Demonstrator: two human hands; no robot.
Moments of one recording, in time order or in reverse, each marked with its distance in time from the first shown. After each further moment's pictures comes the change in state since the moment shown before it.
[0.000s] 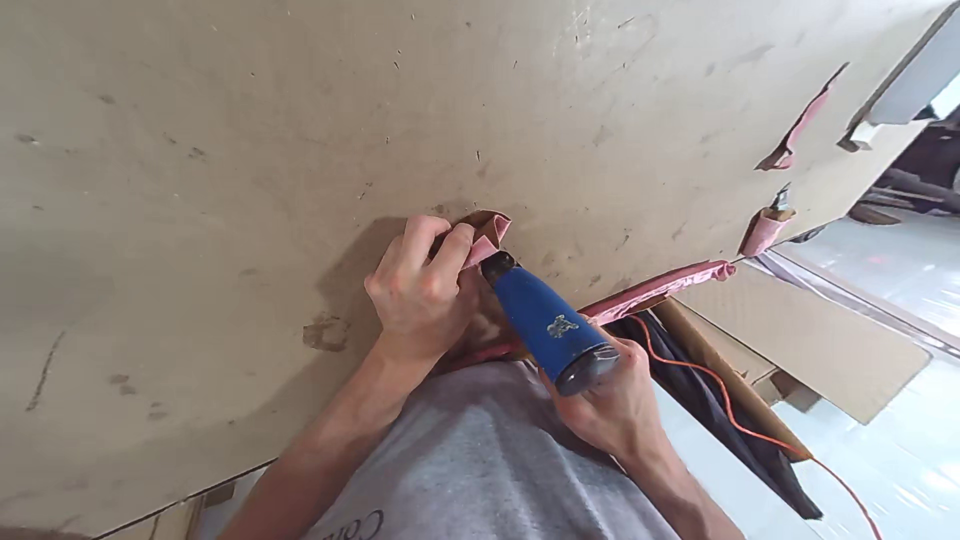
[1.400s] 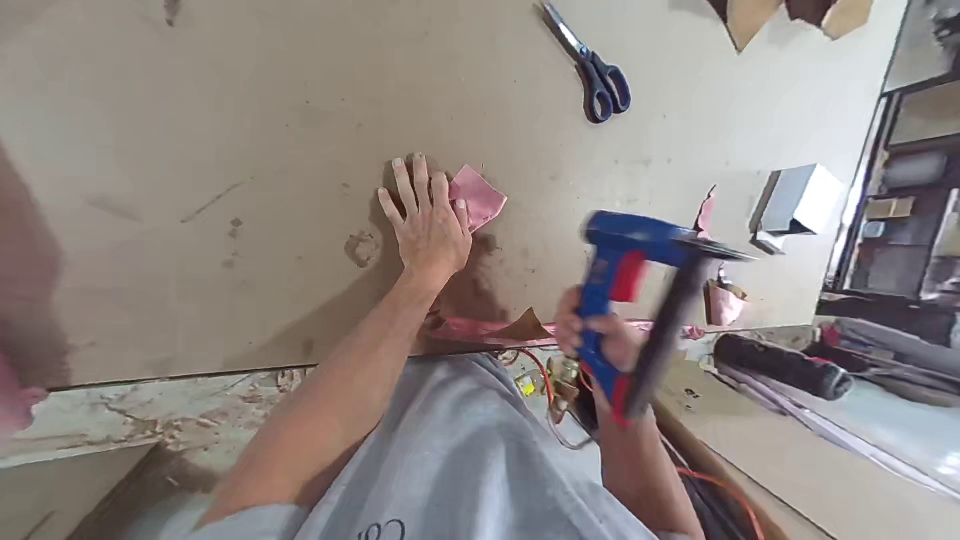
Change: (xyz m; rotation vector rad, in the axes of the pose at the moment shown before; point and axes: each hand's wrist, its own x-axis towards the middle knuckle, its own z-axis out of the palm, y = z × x) left_hand -0.014 0.018 0.004 0.303 -0.054 -0.267; right_hand -0.011 0.126 -0.022 1.355 -0.560 -0.162
